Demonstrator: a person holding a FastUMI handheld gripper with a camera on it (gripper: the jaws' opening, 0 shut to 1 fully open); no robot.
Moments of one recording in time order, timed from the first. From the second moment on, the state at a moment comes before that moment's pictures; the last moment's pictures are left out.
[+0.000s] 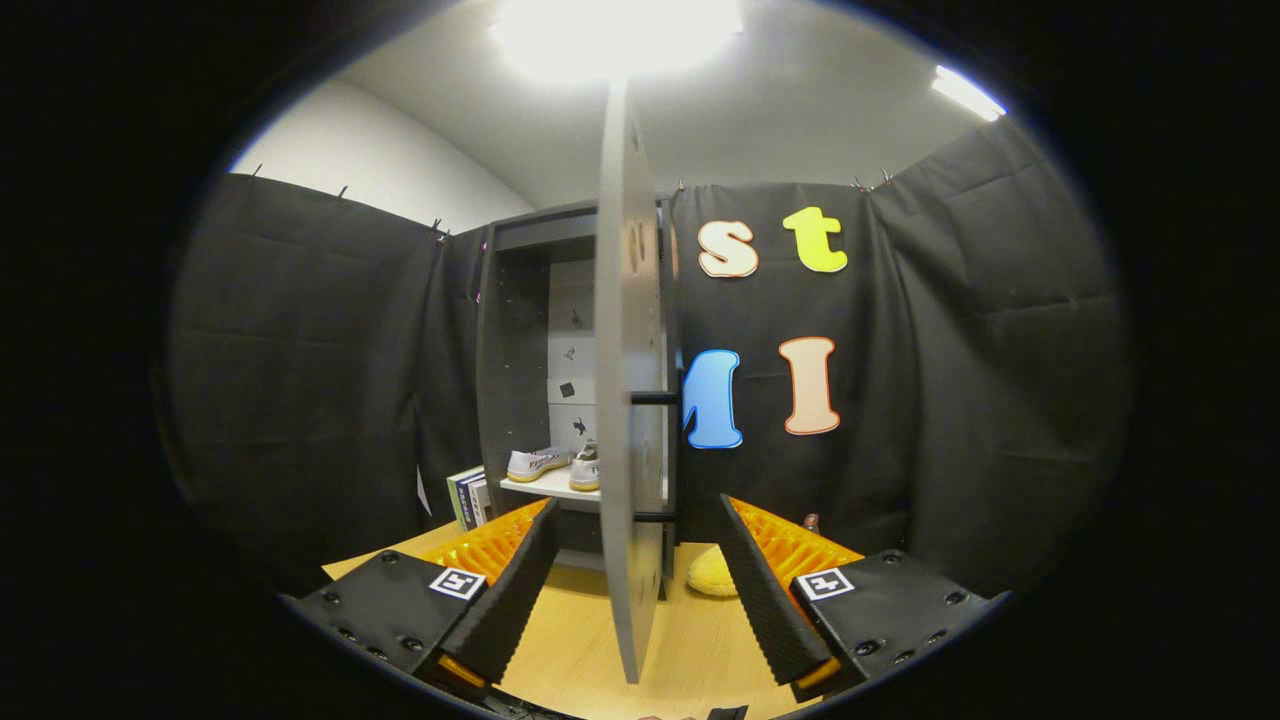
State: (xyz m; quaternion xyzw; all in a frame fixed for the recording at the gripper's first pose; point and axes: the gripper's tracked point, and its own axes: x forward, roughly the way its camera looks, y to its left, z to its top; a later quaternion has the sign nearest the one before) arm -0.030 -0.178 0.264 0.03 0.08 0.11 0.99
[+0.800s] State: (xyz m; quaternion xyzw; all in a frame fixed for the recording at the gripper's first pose) arm 0.062 -0.233 0.255 0.06 0.09 0.09 0.99
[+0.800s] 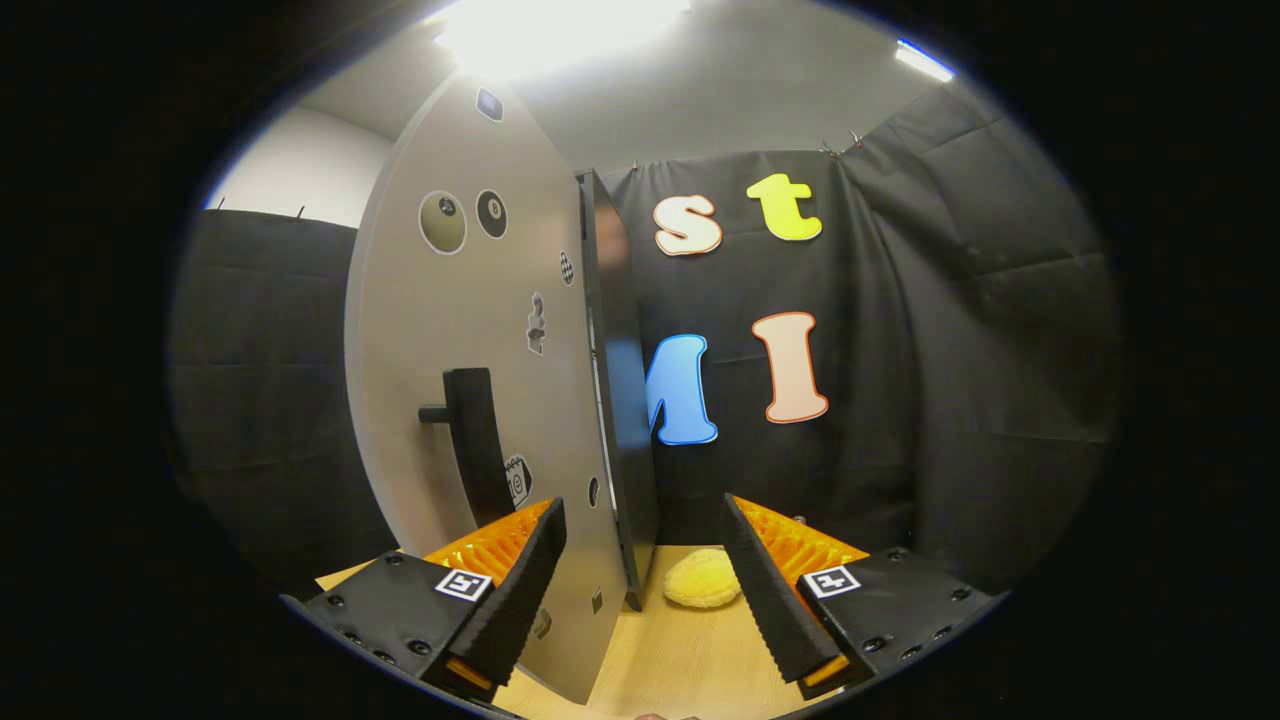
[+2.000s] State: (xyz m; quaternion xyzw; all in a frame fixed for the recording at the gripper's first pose) arm 0.057 -0.089 0.253 0.04 0.11 0.01 0.99
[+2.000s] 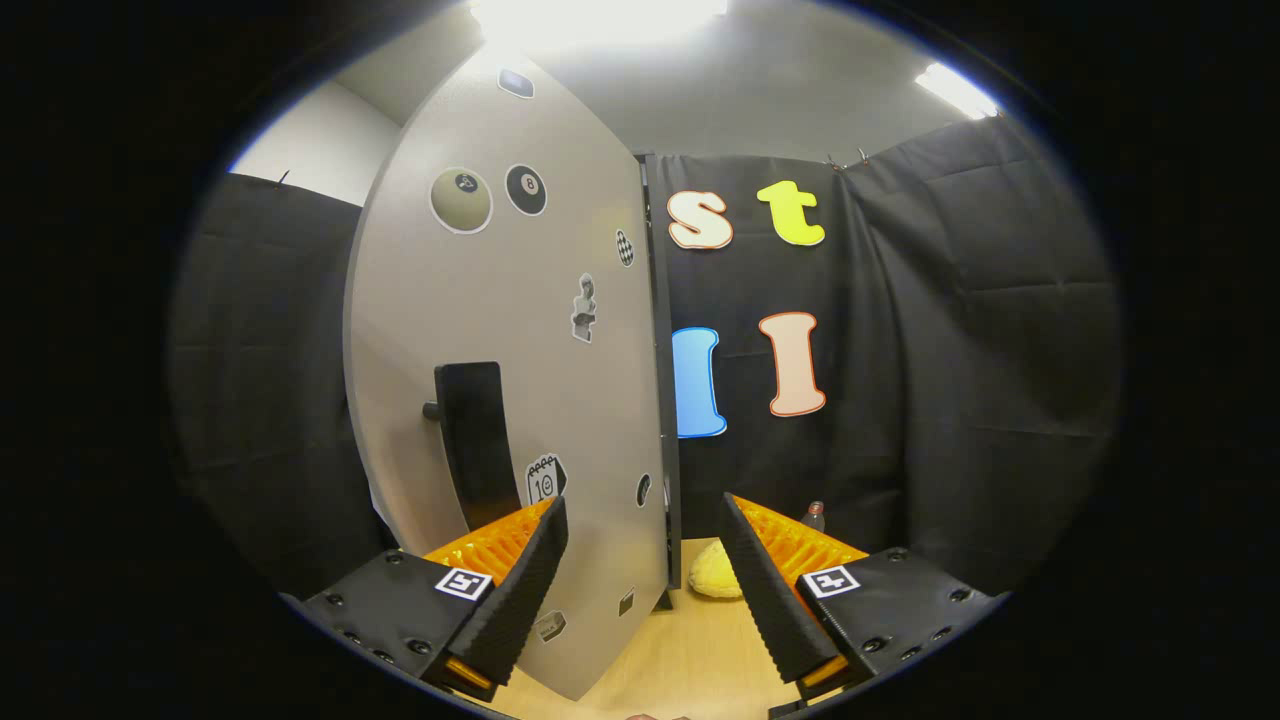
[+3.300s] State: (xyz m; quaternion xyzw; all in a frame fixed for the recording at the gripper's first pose) arm 0.075 0.007 0.243 -0.01 0.10 0.05 0.99
